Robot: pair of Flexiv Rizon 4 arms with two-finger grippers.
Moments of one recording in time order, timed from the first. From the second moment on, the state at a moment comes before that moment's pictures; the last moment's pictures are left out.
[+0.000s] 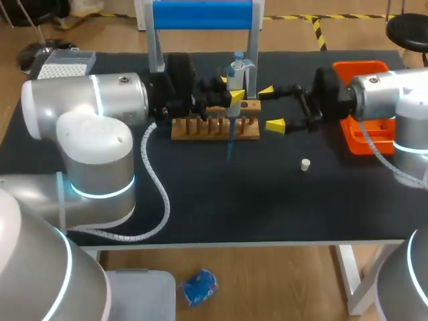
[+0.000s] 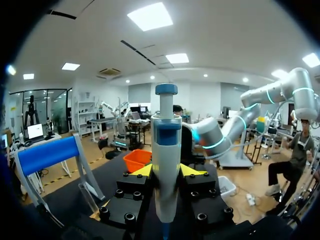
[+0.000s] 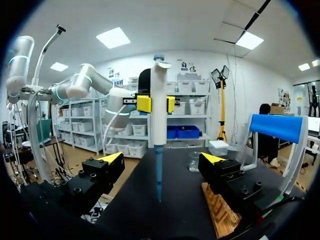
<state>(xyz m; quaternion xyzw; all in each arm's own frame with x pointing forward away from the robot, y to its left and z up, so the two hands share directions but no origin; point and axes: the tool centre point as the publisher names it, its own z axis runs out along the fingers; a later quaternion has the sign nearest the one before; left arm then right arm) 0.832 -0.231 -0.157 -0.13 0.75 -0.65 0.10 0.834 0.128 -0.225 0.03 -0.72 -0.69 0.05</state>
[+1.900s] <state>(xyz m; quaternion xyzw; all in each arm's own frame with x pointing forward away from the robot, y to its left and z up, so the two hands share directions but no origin) 0.841 -0.238 -0.186 -0.11 0.74 -0.66 0.09 0.837 0.191 -0.221 0.06 -0.70 -0.70 0.07</state>
